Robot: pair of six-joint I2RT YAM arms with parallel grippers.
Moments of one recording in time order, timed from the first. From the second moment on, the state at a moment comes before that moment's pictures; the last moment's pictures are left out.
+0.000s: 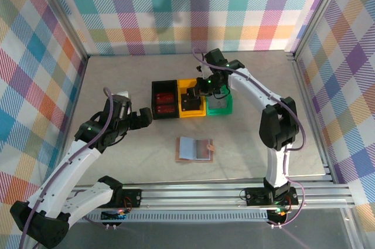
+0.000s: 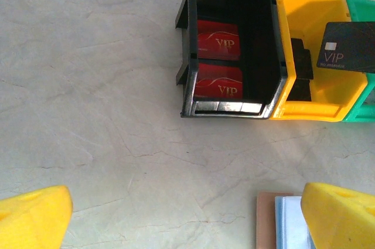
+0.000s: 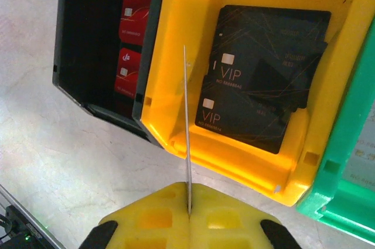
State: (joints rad) left arm -0.43 0.91 0.95 -0.83 -0.17 -0.53; right arm 0.50 1.98 1.78 -0.90 -0.40 0.33
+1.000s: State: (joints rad) left arm -0.43 0.97 0.95 -0.80 -0.17 -0.52; right arm 0.49 2.21 1.97 -0.98 -0.47 0.30
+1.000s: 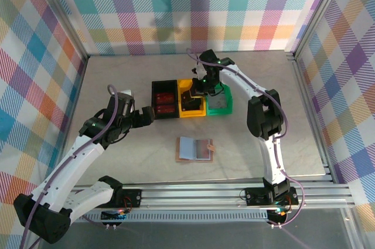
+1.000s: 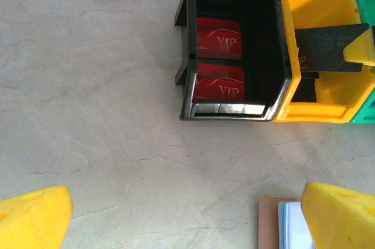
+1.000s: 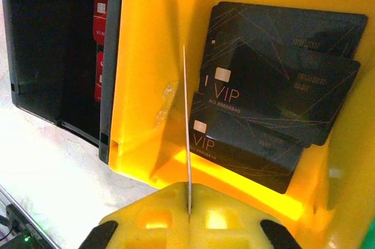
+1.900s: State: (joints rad) left arm -0.43 0.98 0.95 -0.79 -0.15 -0.52; right arm 0.50 2.27 1.97 -0.97 -0.48 0.34
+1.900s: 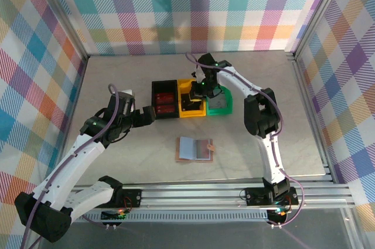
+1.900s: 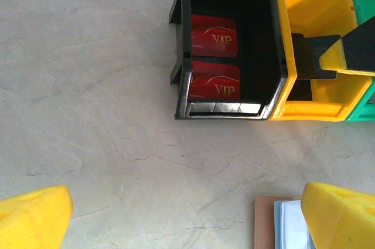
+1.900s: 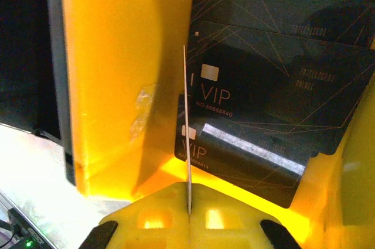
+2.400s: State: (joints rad) left arm -0.43 0.98 0.95 -0.79 -0.14 -0.52; right arm 0.51 2.30 2.00 -0.98 -0.48 0.34
